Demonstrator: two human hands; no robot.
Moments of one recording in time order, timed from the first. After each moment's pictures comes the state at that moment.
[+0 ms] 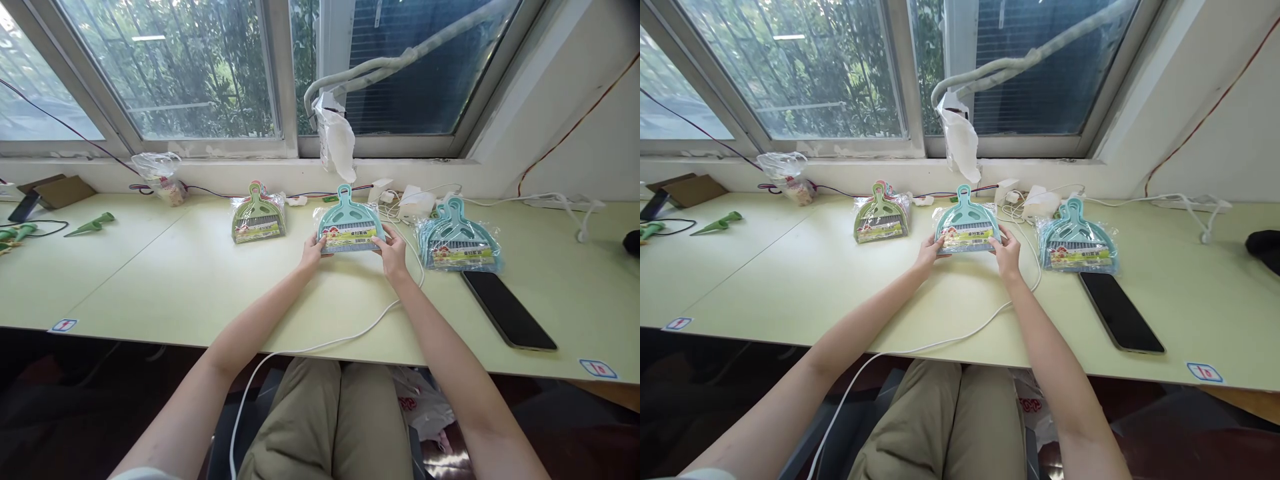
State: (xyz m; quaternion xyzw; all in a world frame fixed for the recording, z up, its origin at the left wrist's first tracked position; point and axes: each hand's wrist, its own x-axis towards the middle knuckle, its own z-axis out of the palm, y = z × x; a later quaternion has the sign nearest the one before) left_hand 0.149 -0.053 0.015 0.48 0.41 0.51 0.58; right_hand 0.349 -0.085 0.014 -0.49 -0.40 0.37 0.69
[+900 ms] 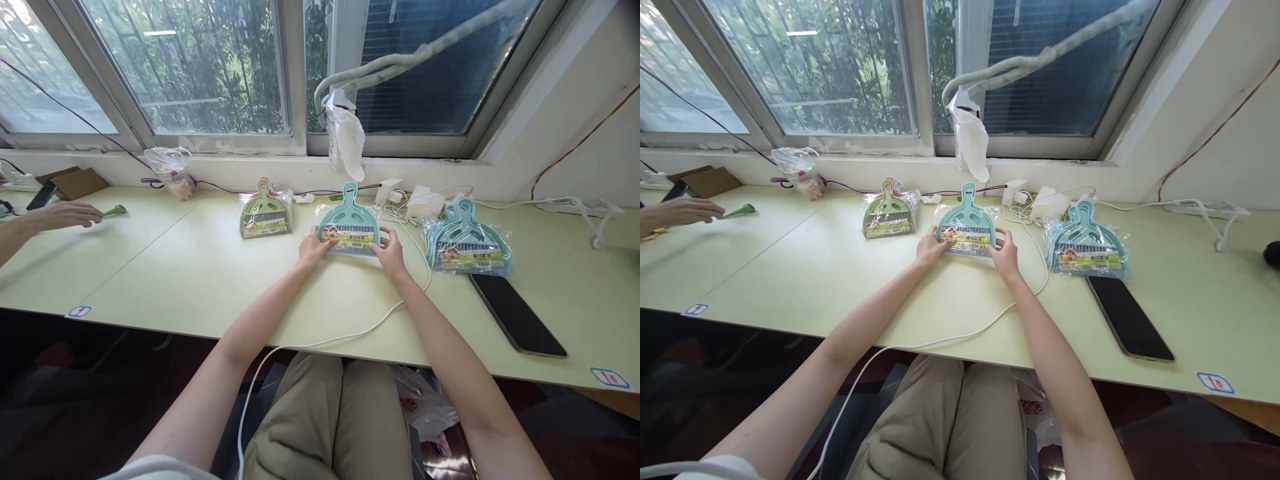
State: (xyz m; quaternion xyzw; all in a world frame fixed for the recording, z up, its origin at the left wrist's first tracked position) left_hand 0.131 -0.041 0.018 0.67 0.63 0.33 0.21; right_hand 0.345 -0.080 0.001 -0.54 -0.52 0.29 0.60
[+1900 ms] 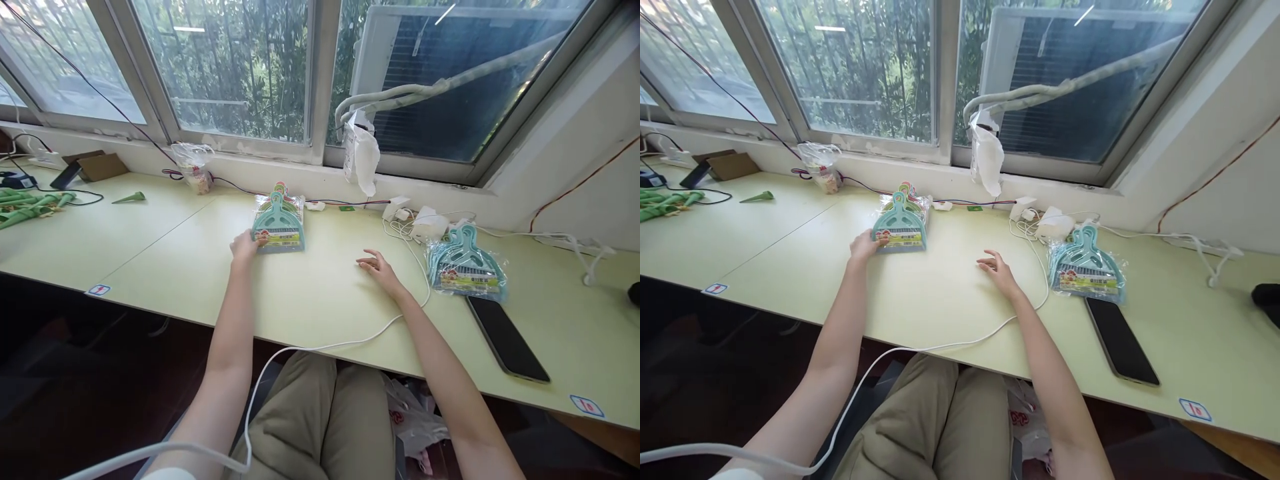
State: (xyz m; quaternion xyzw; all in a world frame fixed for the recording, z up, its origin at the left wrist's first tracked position) left_hand -0.075 -0.028 0.026 0.53 0.80 0.27 0.09; right_hand 0.341 -0.092 -0.007 -0.50 -0.66 0.37 0.43
